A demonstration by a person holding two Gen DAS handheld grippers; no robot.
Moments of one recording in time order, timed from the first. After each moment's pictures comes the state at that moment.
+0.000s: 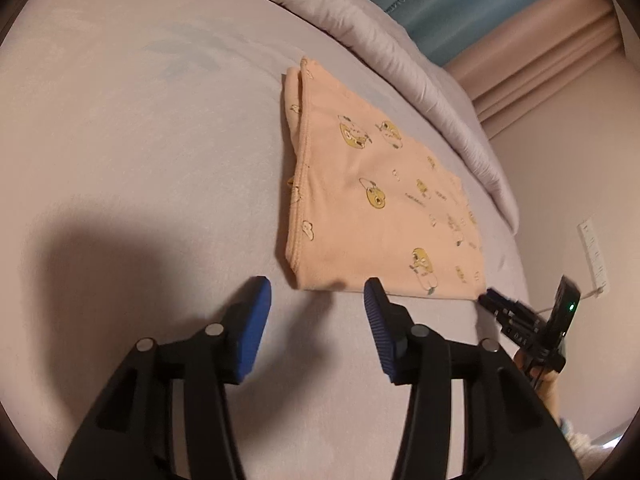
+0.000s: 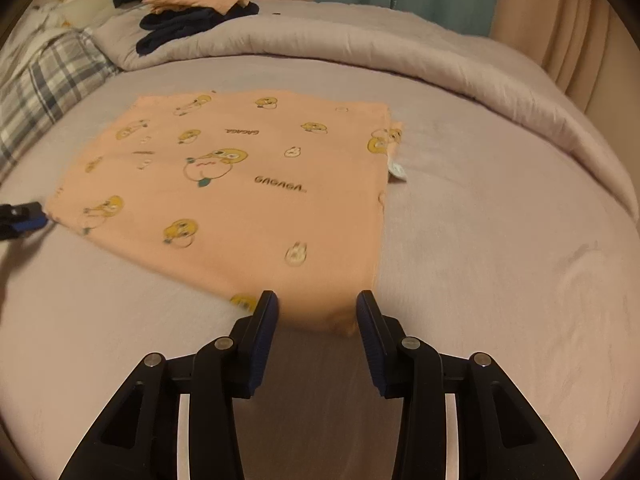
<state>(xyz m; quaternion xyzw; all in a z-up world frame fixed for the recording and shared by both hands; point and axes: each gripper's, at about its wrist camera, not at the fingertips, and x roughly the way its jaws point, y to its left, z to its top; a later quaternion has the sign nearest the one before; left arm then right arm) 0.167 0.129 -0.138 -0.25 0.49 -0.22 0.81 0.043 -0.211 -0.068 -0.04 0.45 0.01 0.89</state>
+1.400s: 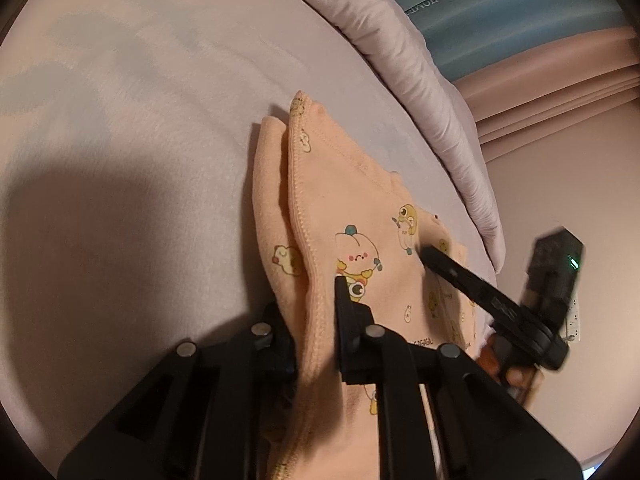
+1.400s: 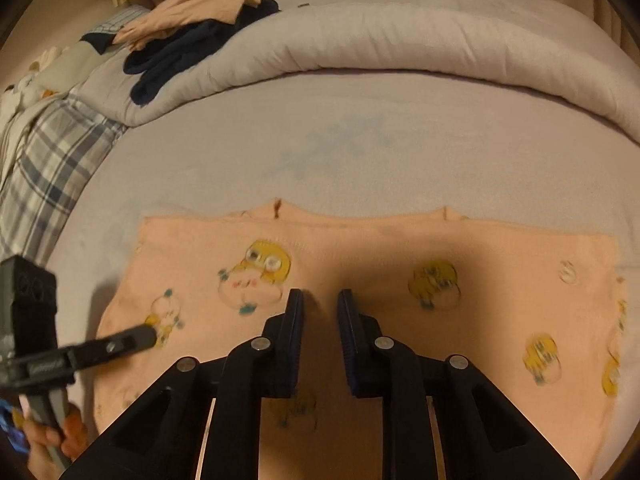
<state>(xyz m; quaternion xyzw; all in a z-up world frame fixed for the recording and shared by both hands) 0.308 0.105 -0.156 -0.31 0.51 -0.23 0.77 0.205 -0.126 -0.069 0.09 0.47 0.09 0.87</state>
